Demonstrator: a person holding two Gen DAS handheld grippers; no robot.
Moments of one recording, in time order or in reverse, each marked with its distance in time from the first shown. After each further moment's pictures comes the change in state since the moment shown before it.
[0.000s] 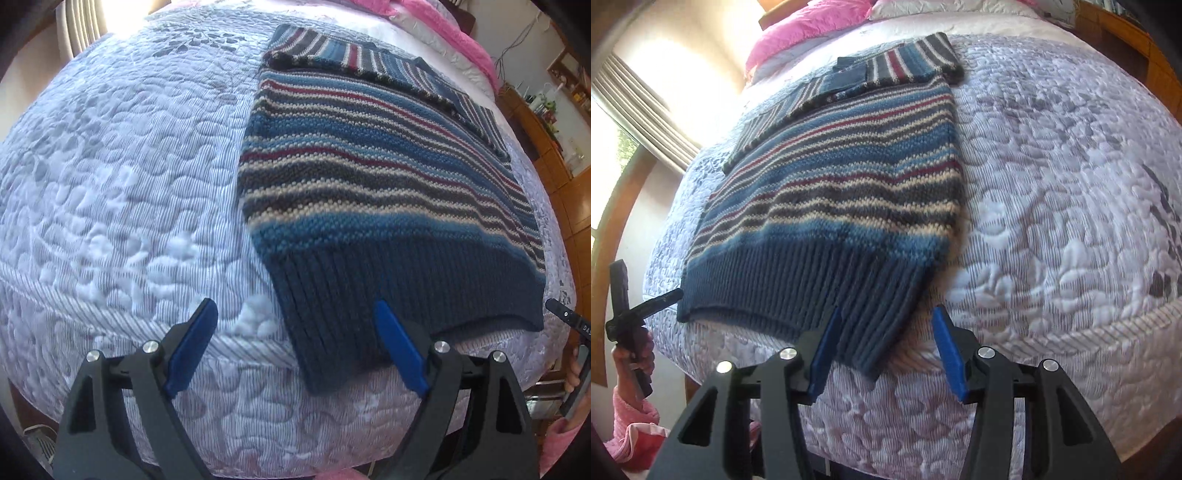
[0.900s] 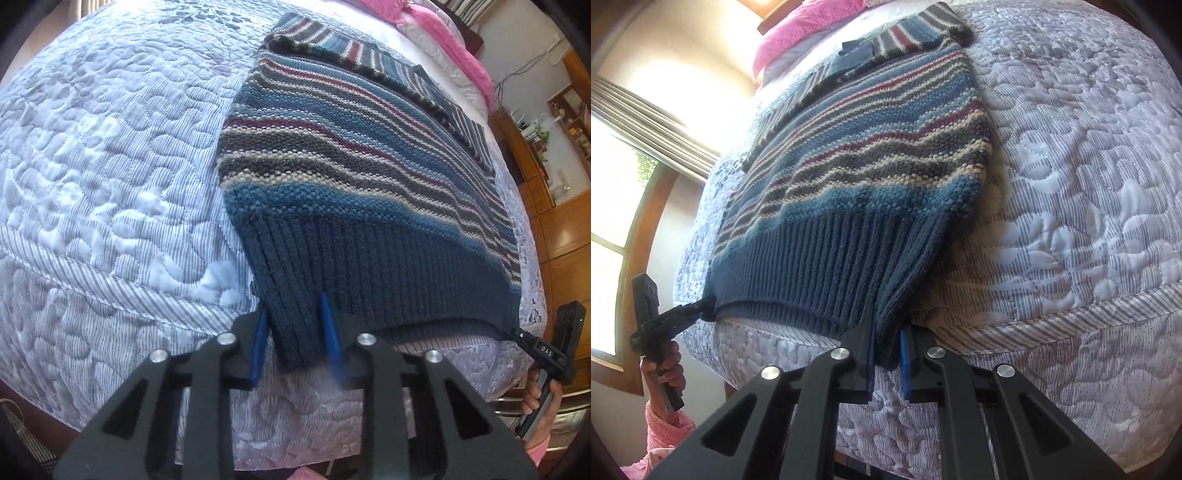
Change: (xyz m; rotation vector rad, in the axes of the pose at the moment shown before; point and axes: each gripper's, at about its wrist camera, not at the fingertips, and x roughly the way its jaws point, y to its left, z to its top) left arm 0.007 -0.001 -0.009 -0.114 0.014 -0.125; right arm 0.030 -0.004 -0.011 0.079 0.035 0.158
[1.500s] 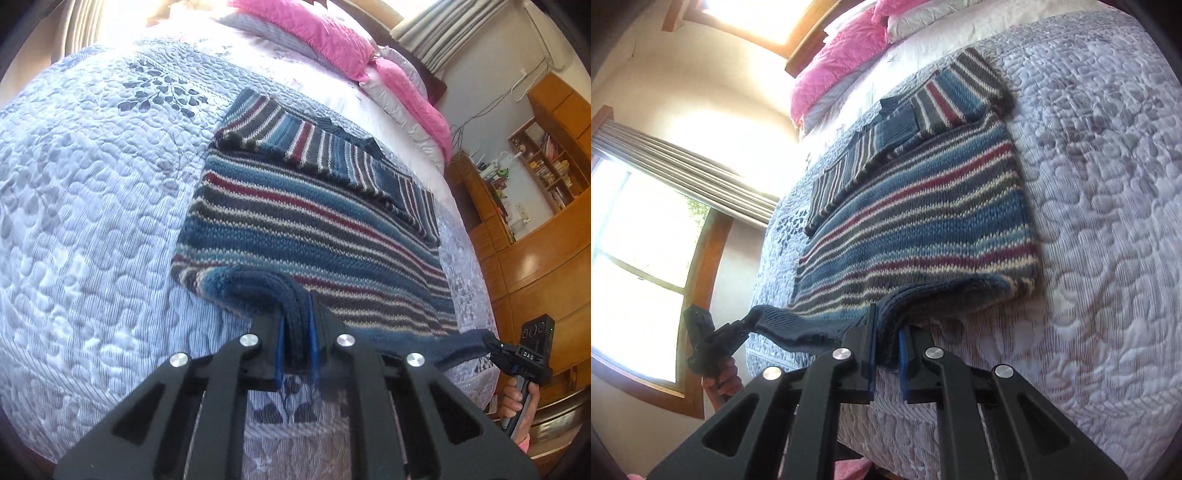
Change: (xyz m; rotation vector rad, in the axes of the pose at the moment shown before) left arm -0.049 -0.028 0.081 -0.007 -0.193 -0.157; right arm -0.051 0.005 0.096 0.076 -0.083 0.241
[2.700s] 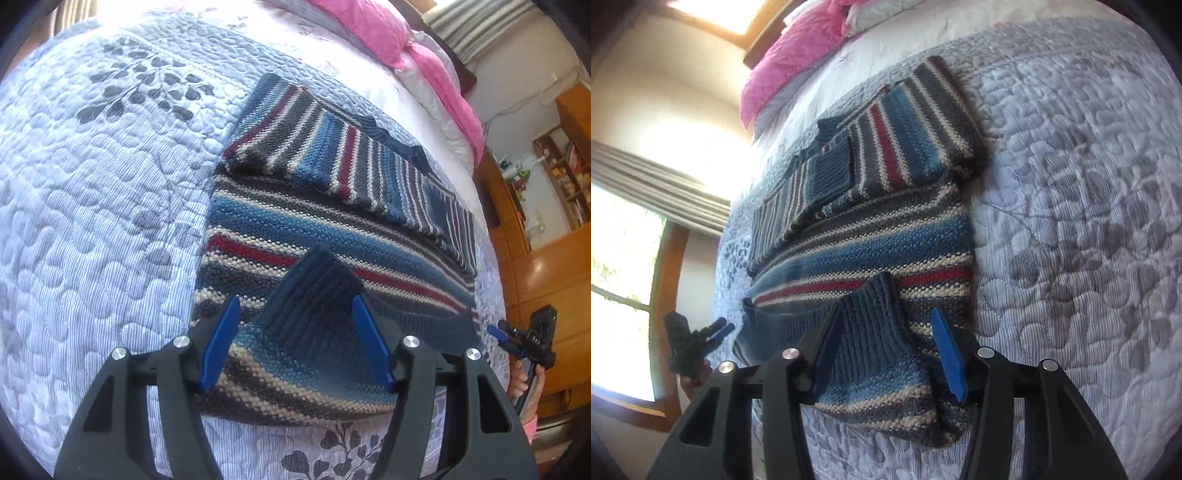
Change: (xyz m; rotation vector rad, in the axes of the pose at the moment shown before) left arm 0.089 0.029 0.093 -0.002 0.125 0.039; right arm 0.050 -0.046 0.125 -0.023 0.081 -0.154
